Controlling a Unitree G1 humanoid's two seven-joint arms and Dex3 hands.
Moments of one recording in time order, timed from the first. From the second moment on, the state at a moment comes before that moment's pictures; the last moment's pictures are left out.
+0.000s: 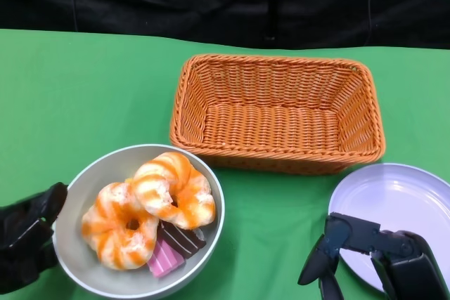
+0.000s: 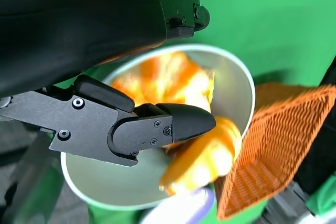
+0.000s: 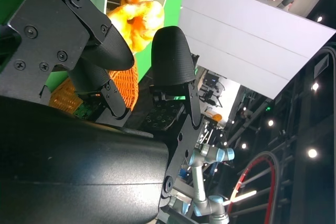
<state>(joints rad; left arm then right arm) -0.07 0.35 0.32 -0.04 -0.56 1.00 -0.40 0.37 -0.04 0.22 -0.31 -0.23 -0.61 -0.02</state>
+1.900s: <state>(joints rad) -0.07 0.18 0.14 -0.24 -0.59 1.12 -0.27 0.08 -0.11 0.36 -0.34 -0.90 -0.19 0.04</state>
